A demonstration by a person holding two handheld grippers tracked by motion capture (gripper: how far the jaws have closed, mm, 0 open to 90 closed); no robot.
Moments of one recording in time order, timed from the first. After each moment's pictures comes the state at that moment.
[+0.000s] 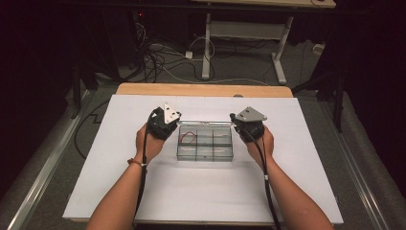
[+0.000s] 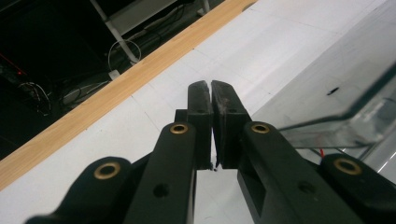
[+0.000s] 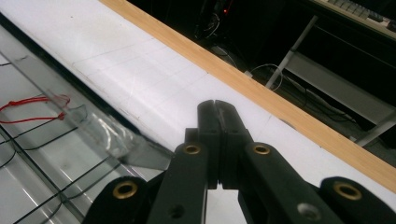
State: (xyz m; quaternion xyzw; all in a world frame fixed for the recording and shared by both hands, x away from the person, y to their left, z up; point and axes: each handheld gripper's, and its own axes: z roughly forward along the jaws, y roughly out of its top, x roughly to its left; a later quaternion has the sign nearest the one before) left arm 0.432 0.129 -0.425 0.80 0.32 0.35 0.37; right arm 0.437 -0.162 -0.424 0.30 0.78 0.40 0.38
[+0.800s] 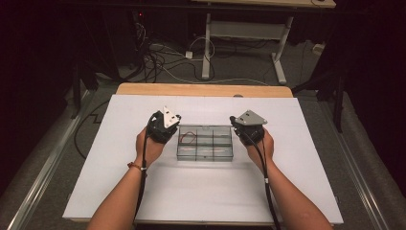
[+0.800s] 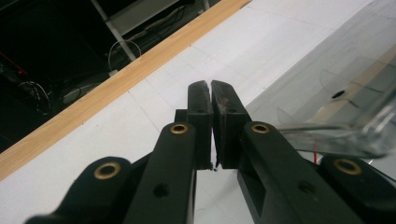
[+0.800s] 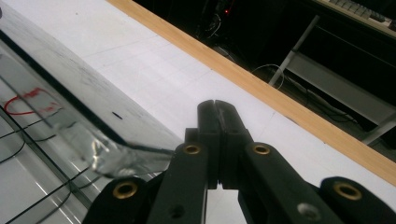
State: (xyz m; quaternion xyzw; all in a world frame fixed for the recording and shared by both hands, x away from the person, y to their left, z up) left arm 0.424 0.129 -0.433 0.80 0.32 0.35 0.37; right arm 0.430 -0.163 -0.431 0.30 0.78 0.40 0.38
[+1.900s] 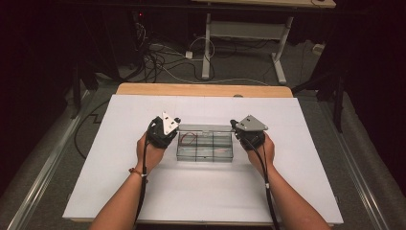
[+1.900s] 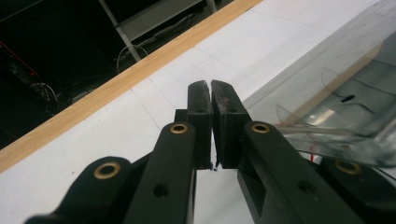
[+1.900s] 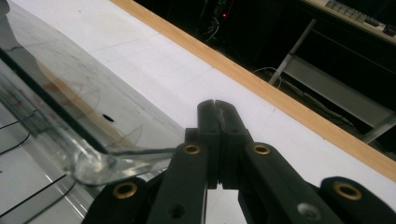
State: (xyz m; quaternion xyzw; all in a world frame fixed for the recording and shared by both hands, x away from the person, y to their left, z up) left arm 0.413 0.128 -0.445 0.78 0.33 0.36 0.39; right arm 0.419 -0.165 -0.440 0.30 0.77 0.41 0.39
